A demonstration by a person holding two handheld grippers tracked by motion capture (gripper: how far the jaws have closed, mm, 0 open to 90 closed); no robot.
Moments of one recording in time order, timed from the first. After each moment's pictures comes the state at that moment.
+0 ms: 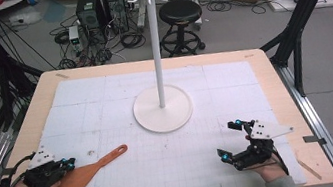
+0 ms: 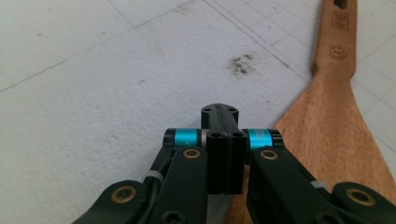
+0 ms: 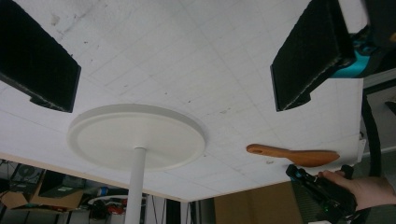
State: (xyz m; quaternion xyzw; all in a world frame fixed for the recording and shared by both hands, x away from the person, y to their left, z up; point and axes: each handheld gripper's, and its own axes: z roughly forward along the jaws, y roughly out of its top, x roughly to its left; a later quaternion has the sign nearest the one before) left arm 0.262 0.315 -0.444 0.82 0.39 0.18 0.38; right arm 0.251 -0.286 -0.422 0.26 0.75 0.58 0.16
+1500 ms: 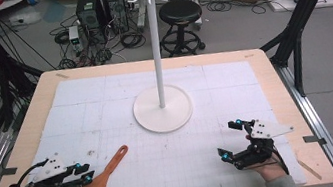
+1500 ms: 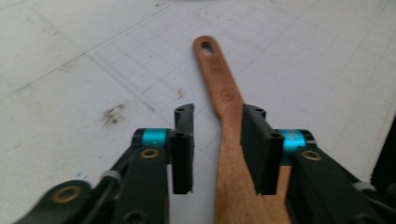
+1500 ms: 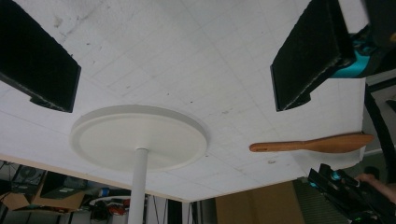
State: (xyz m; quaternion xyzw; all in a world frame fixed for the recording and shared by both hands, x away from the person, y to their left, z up) left arm 0.228 0.268 -0.416 0.84 0.30 0.13 0.44; right arm 0.252 -0.287 -0.422 0.26 0.75 0.58 0.15
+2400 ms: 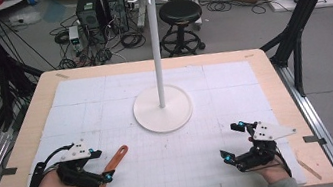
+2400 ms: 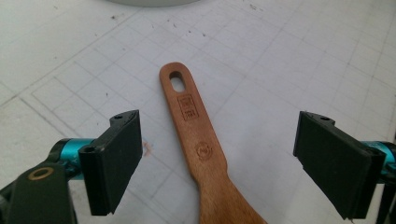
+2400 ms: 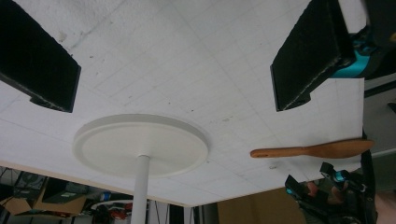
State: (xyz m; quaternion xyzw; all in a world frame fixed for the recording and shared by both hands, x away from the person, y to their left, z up) left arm 0.267 0.222 -0.414 0.86 0.28 0.08 0.41; right arm 0.248 -0.293 -0.425 0.27 0.76 0.58 0.16
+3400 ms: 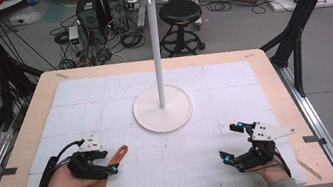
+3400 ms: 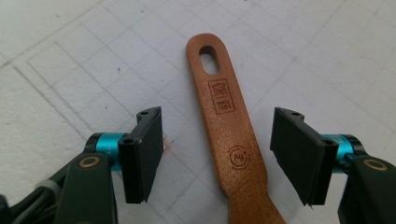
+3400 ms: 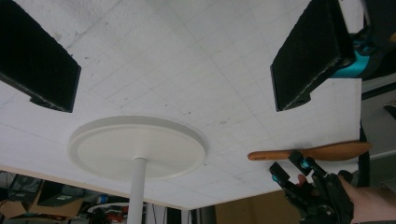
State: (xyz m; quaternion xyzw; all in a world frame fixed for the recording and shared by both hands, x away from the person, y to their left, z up) left arm 0.283 0.206 -0.431 0.88 0.33 0.08 0.33; right arm 0.248 -0.291 -0.426 0.27 0.76 0.57 0.15
